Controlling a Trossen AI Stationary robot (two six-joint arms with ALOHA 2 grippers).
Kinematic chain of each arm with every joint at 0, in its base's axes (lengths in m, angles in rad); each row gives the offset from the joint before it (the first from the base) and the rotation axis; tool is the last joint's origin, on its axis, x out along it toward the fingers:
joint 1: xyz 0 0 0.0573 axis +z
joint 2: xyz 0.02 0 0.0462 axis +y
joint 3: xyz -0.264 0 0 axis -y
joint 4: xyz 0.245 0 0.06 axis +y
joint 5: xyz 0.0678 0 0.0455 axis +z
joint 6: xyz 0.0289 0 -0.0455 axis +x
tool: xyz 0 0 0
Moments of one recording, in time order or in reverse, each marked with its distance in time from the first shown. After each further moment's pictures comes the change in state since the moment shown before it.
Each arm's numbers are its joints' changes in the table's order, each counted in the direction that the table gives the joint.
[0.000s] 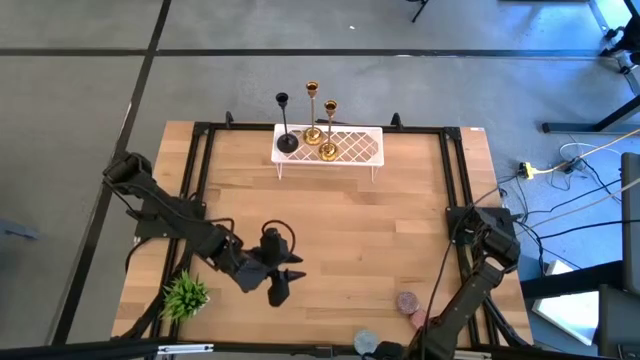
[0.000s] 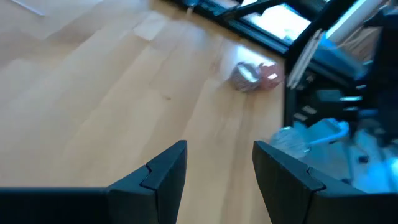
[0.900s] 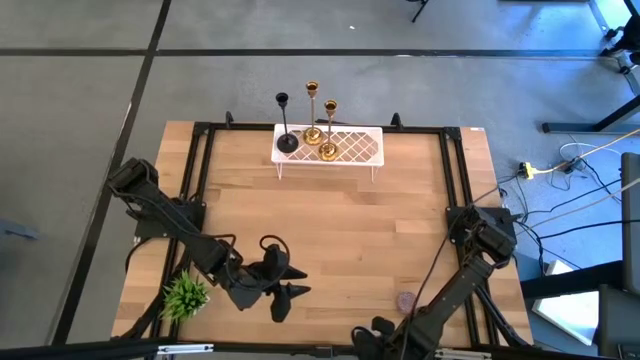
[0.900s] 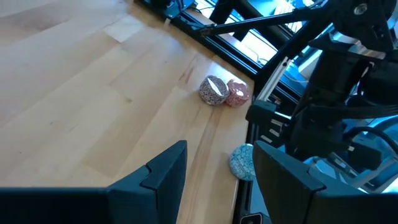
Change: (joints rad) left arm -0.086 0.088 0.000 -0.196 0.093 -0.114; right arm -0.083 -0.001 0.000 0.145 -0.156 0.115
